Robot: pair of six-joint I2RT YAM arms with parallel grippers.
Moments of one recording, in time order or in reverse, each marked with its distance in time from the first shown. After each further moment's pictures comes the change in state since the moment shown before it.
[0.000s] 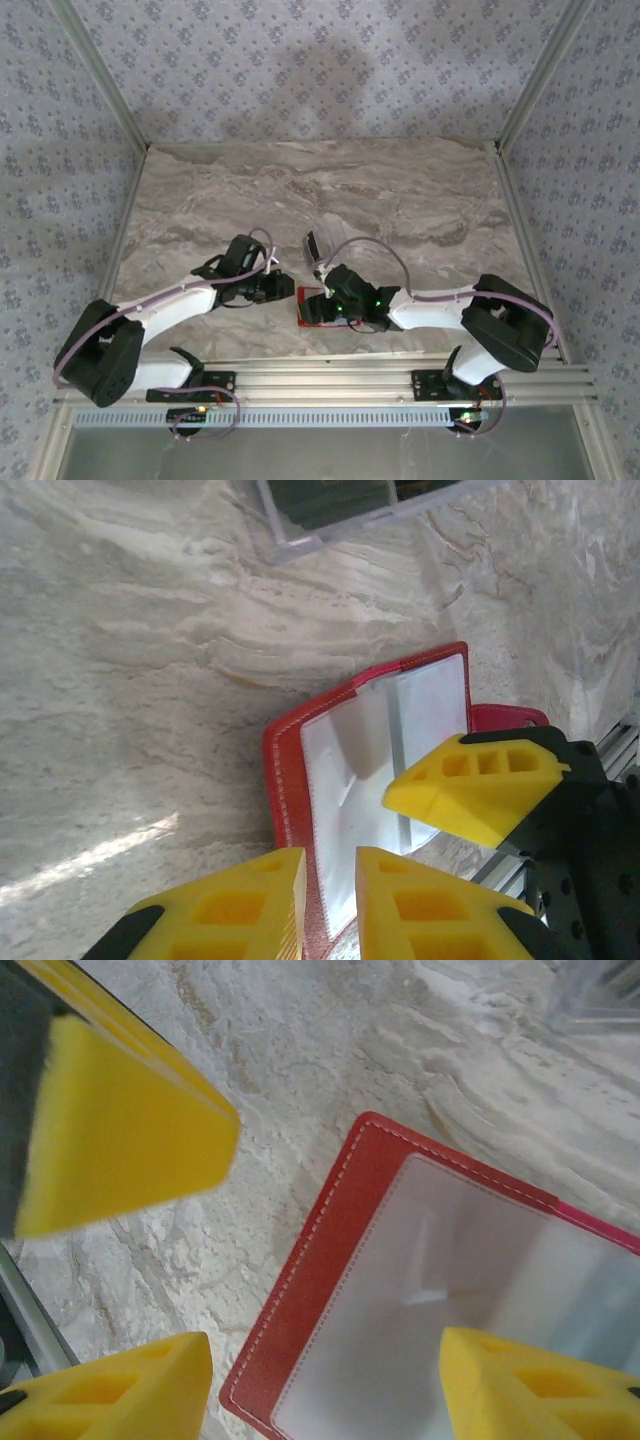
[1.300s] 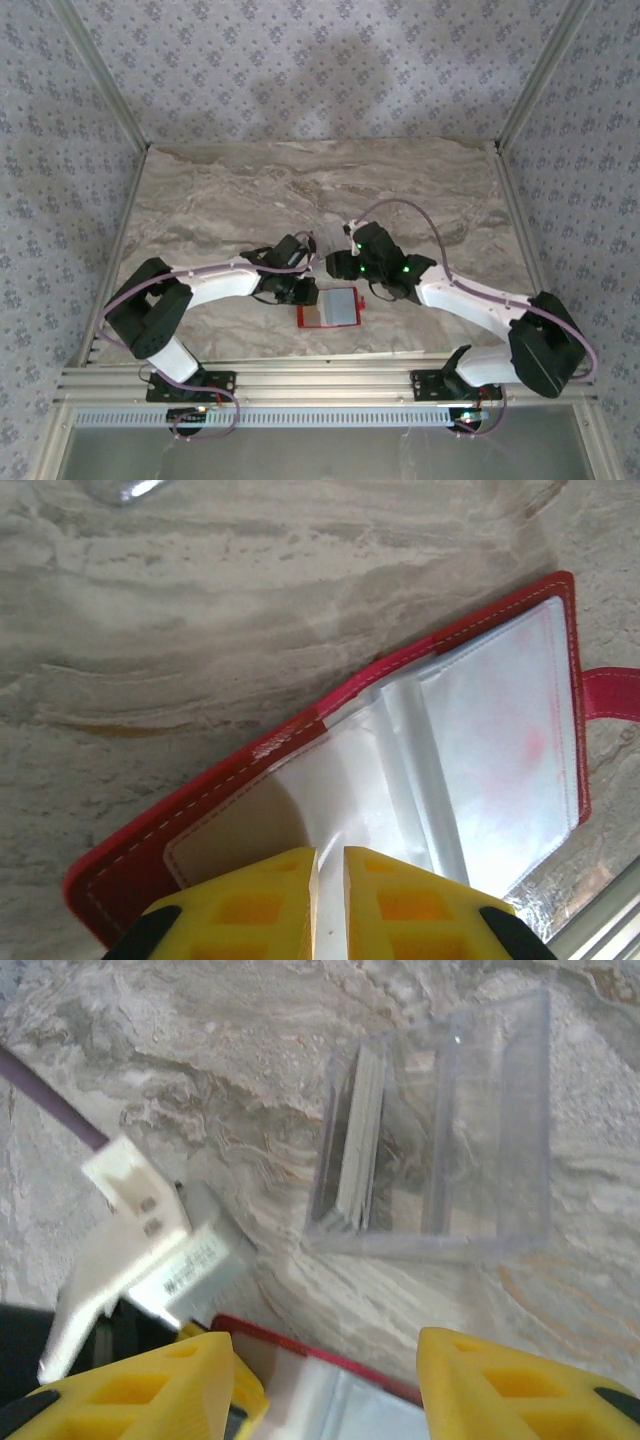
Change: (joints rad) left arm -0.206 0.317 0.240 -0.136 -0.172 0.090; right arm -0.247 -0.186 0.182 -0.335 0.088 -0.120
